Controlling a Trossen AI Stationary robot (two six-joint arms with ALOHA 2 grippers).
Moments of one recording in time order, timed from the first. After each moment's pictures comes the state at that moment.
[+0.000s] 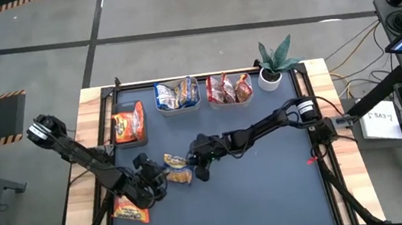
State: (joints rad) left arm -0.70 1.34 0.54 -0.30 -0.78 -0.99; right arm 0.07 2.11 1.26 0.30 -0.02 0.32
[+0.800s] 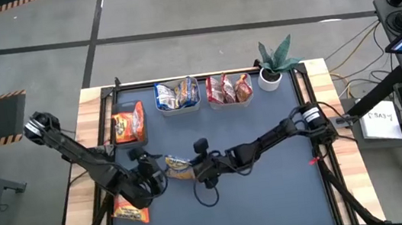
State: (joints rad) left arm -0.69 1.25 0.77 -0.66 -0.89 -0.84; right arm 0.23 2.08 1.32 0.16 0.44 -0.47
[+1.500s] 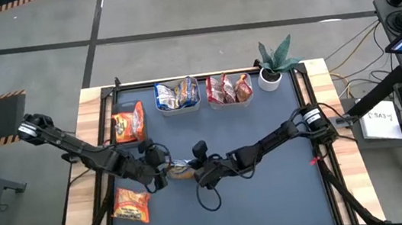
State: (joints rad) left arm -0.47 1.15 0.60 -0.33 -0.57 -0.55; right arm 0.26 2.08 1.32 0.21 0.50 -0.63
